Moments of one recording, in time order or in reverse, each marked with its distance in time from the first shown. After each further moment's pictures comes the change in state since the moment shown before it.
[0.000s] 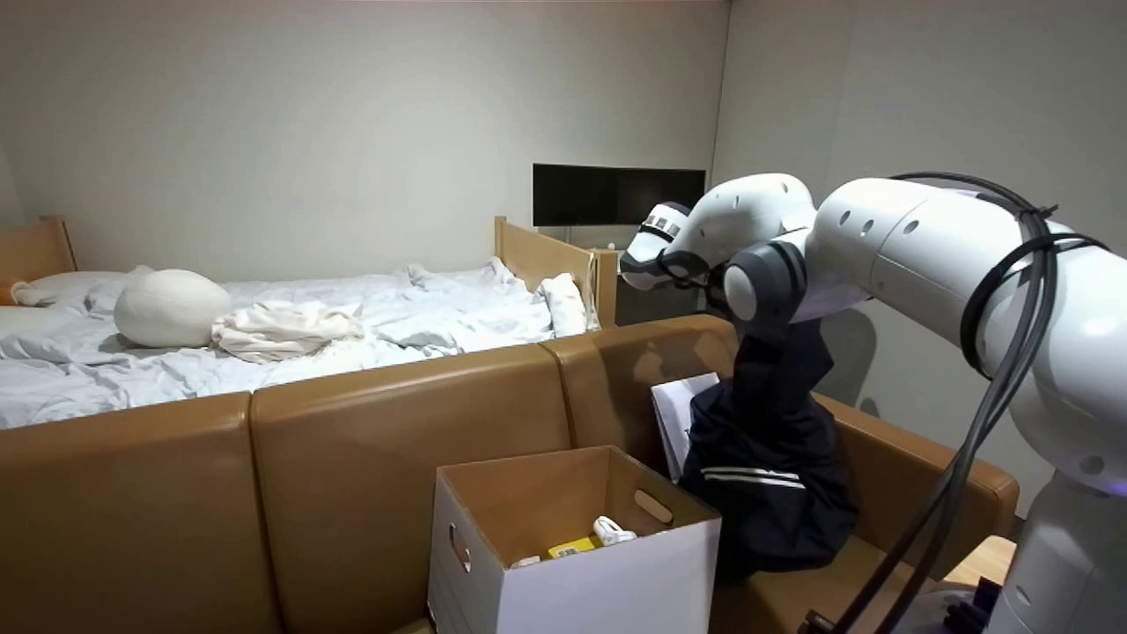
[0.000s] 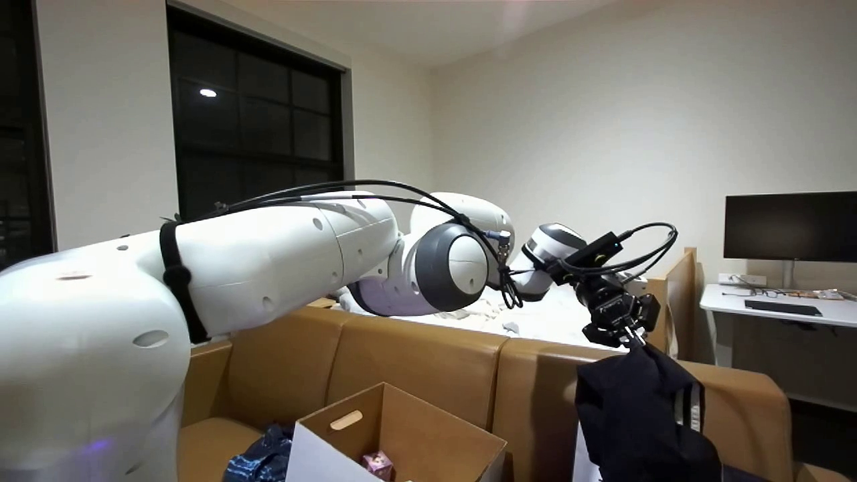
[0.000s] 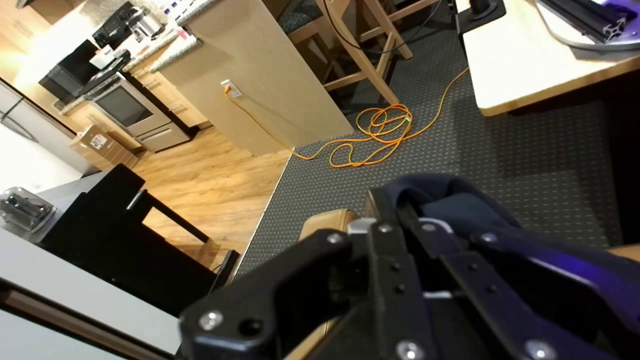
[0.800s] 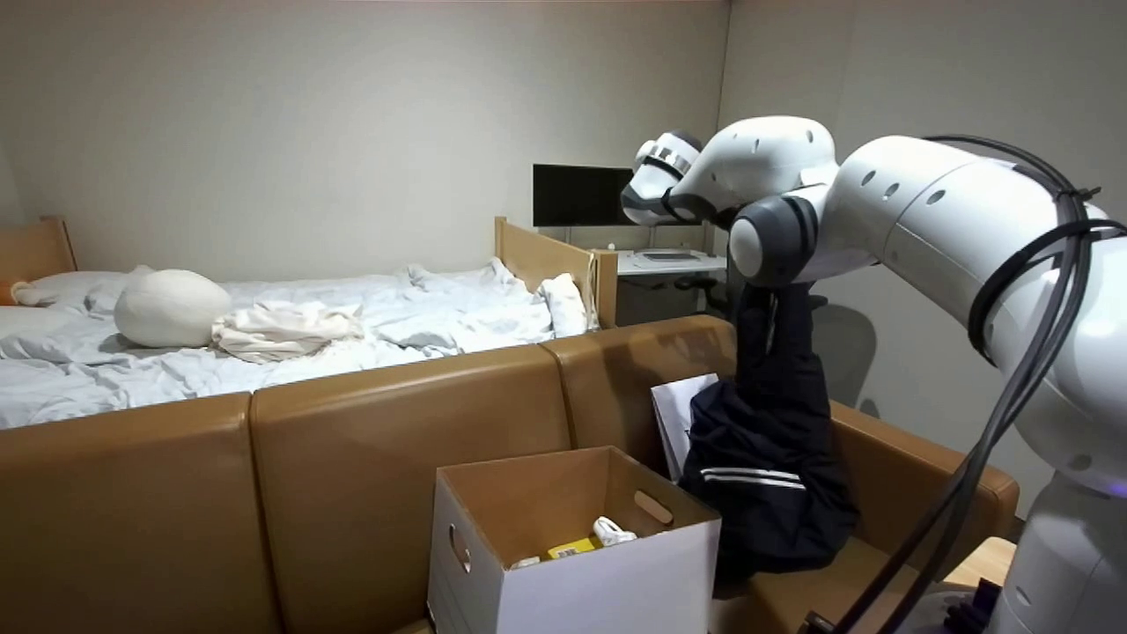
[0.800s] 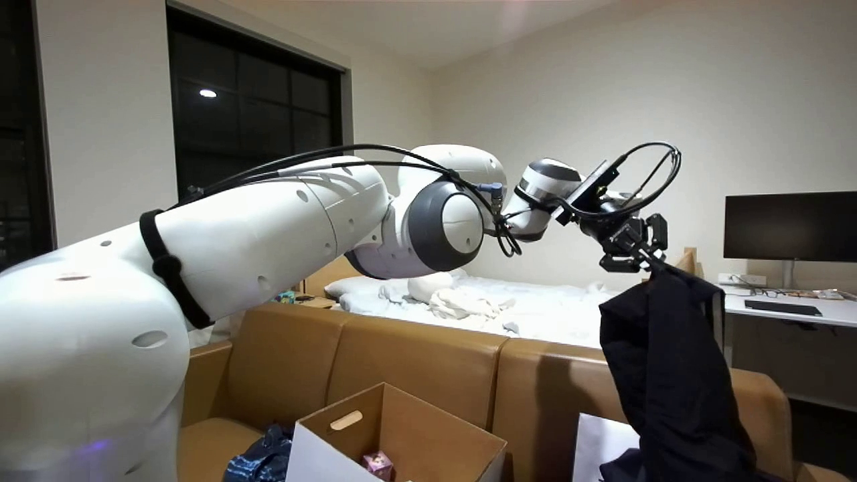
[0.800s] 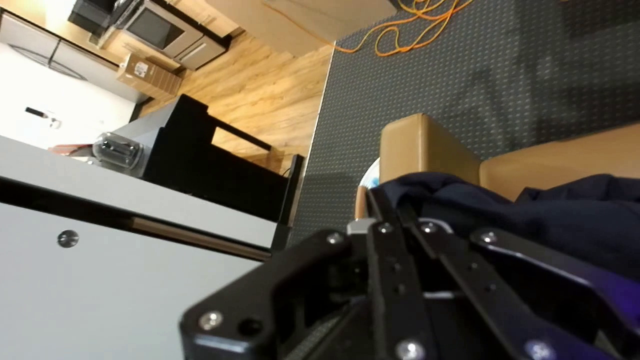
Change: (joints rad) arm -0.003 -0.160 0.036 0.047 -0.072 0.166 0.055
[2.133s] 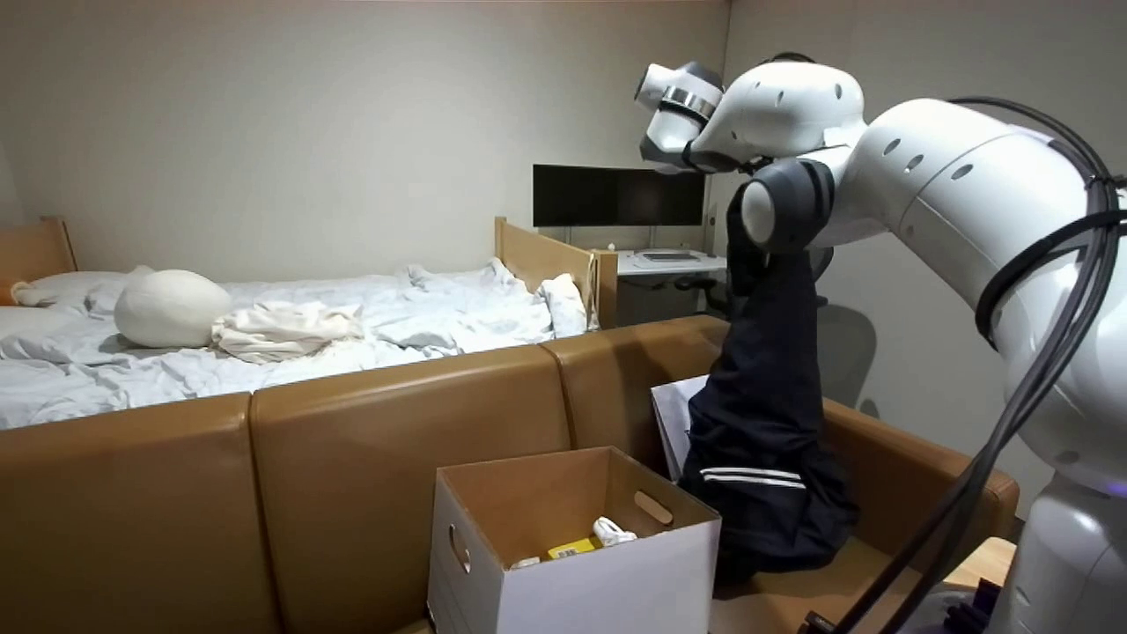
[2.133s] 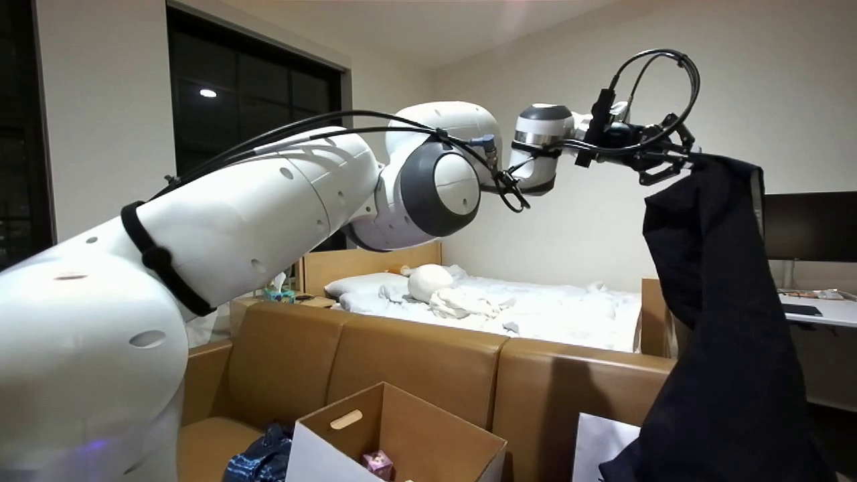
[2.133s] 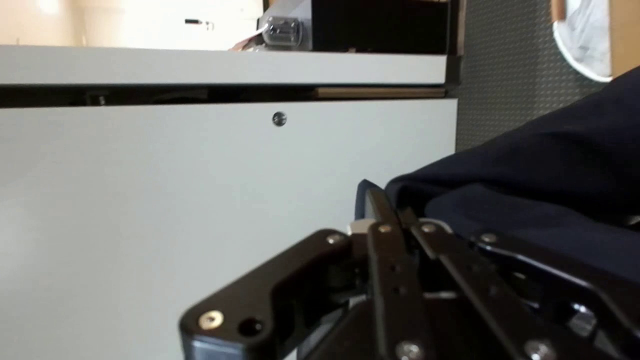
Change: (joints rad) arm -0.010 -0.133 -0.028 0.036 -0.204 0.400 0.160
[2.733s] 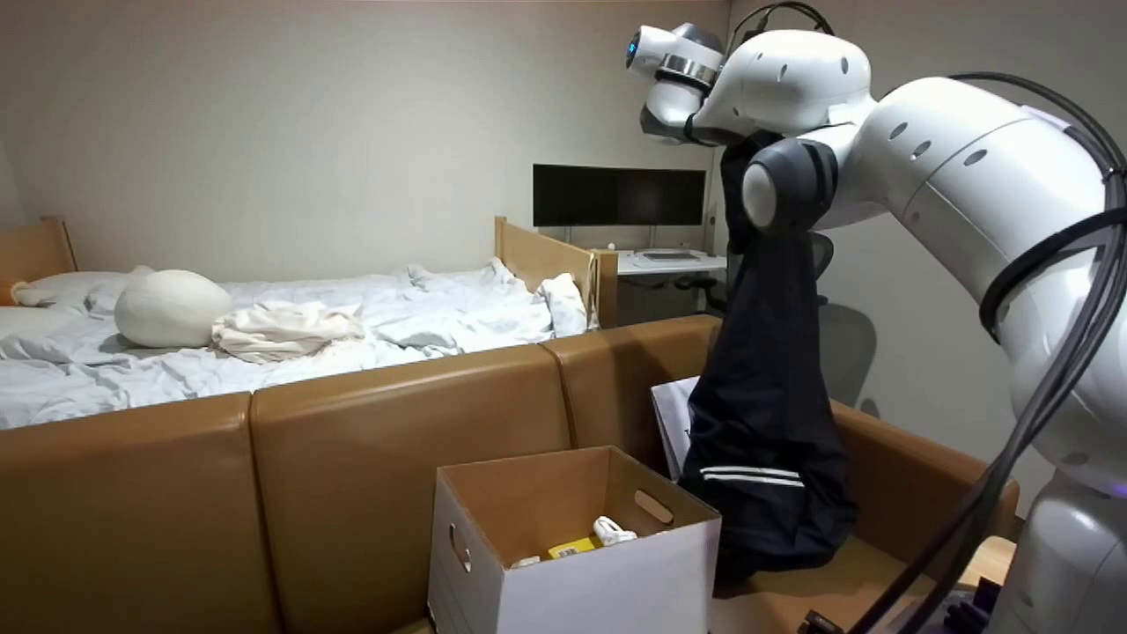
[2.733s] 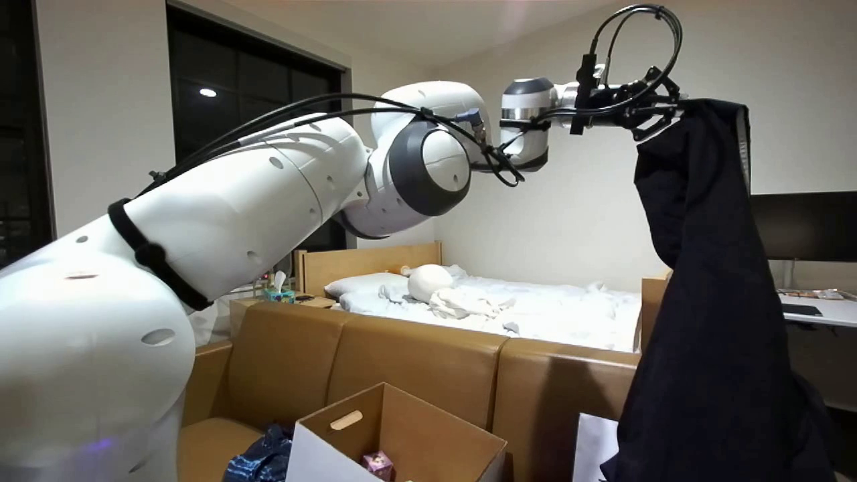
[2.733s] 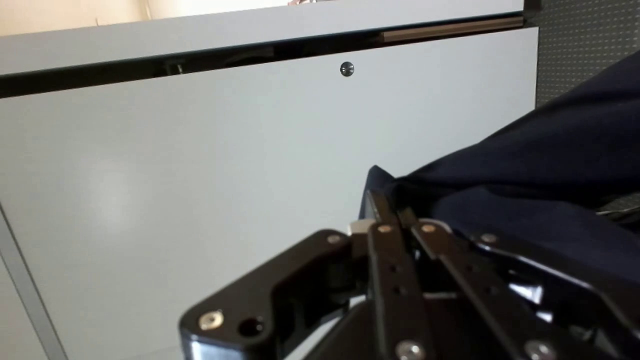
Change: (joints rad) arm 0.041 -0.067 -0.061 0.012 -0.073 0.121 0.046
